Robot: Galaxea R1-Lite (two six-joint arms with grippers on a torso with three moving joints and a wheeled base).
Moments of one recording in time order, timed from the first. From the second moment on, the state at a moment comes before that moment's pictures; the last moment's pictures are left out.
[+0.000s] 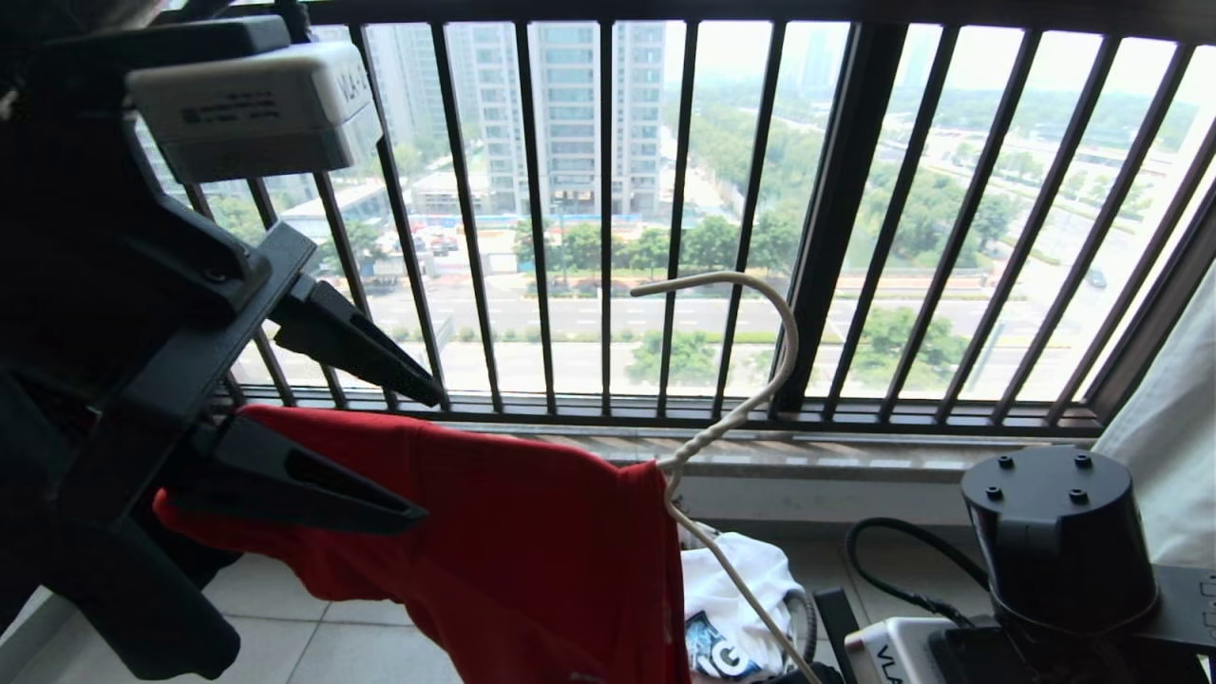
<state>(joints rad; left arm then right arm) -0.57 1.54 -1.94 1.25 -0.47 0.74 0.73 1.50 -0.53 -0.45 0.69 -0.68</state>
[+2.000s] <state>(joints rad) -0.61 1.66 -1.88 1.26 -0.52 0.75 0.73 1.44 -0.54 -0.44 0.70 -0.66</state>
